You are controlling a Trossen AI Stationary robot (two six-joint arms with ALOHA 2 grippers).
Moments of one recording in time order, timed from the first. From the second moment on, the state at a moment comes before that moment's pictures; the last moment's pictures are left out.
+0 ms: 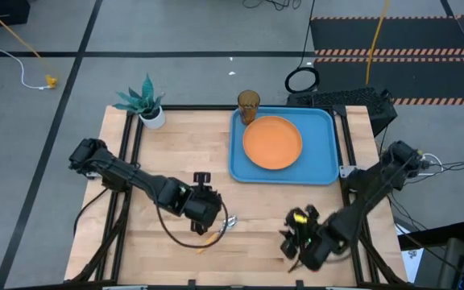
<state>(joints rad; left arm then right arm) -0.42 1.69 1.45 -0.94 -0.40 -0.22 0.79 1.56 1.15 -0.83 0.54 1.46</state>
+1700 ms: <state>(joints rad) -0.44 1.69 1.45 -0.86 -0.40 -0.15 0.85 1.91 1.22 -1.04 0.07 1.87</state>
